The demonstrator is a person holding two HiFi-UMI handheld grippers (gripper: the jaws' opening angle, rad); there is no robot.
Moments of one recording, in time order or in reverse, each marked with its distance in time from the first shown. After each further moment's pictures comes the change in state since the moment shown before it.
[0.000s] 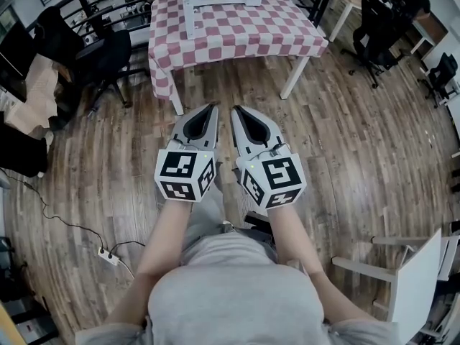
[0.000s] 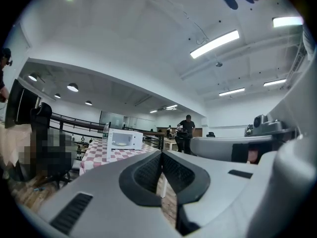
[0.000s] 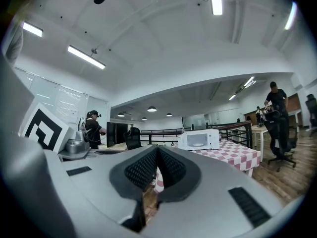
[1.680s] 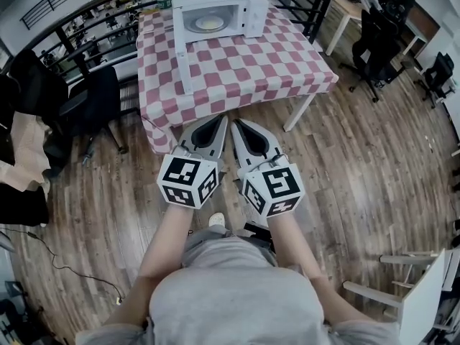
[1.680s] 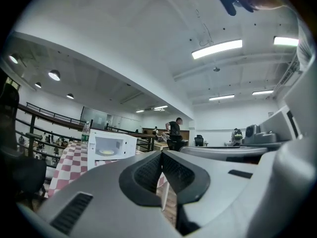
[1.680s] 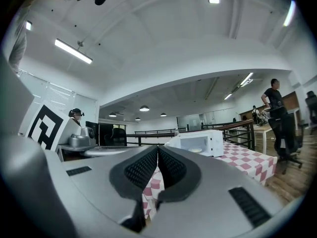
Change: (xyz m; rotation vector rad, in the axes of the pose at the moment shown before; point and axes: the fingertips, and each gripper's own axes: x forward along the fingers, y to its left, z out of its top) left arm 0.242 0.151 0.046 -0.014 -0.007 -0.212; right arm 0.263 -0.119 0.001 0.017 0.000 -0.065
